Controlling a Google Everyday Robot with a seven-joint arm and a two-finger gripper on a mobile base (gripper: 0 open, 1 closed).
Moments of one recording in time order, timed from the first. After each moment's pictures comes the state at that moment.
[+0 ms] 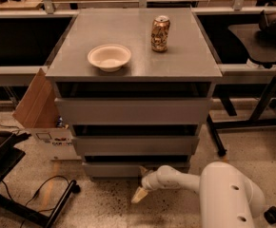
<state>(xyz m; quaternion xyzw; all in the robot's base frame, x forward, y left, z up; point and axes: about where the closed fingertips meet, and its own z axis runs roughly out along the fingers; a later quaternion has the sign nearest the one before) 0.634 -0.003 0.173 -0.58 0.73 0.16 0.31</state>
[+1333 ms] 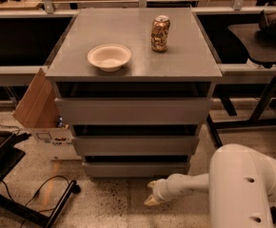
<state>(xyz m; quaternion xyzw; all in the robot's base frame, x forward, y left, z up) 0.551 -0.061 0.210 -0.61 0.74 0.12 0.25</state>
